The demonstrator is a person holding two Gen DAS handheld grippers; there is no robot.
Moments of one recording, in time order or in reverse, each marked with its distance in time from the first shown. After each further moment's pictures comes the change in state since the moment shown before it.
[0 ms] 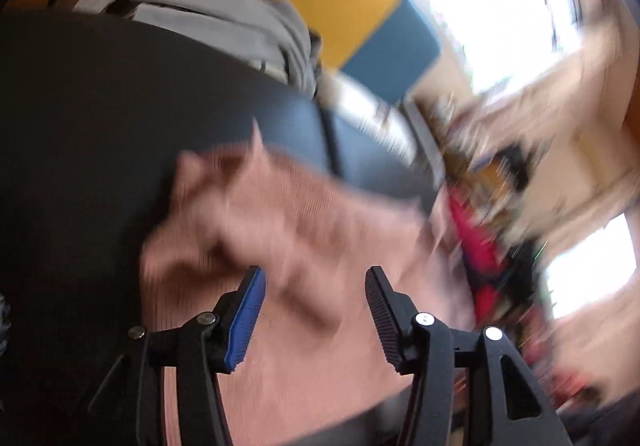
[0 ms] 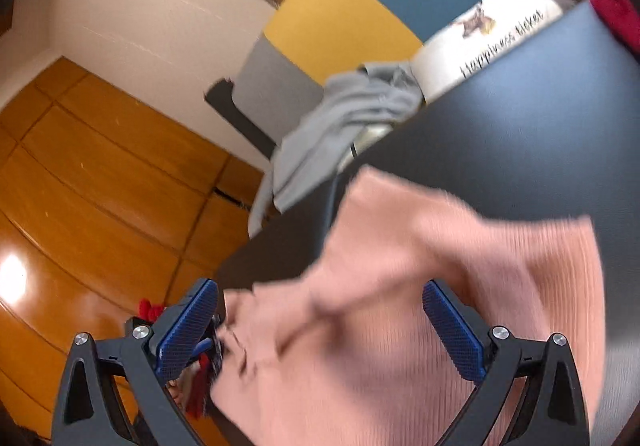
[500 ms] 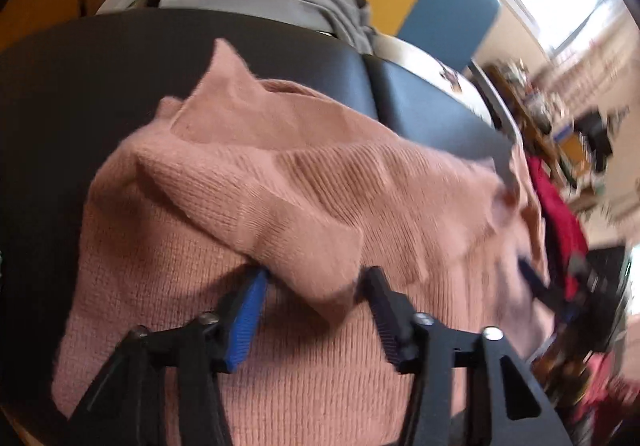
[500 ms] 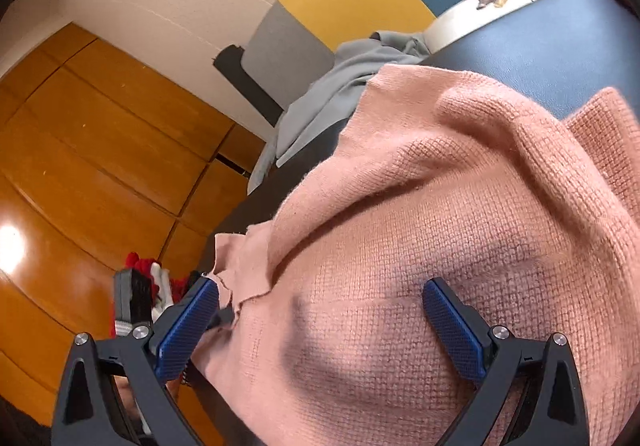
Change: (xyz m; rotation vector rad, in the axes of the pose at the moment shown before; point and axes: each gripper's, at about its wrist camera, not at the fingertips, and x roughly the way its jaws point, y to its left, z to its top) left arm 0.056 -0.031 -0.007 -0.112 0.006 0.243; right arm 0.024 -0.006 -0.068 -0.079 0.028 0.003
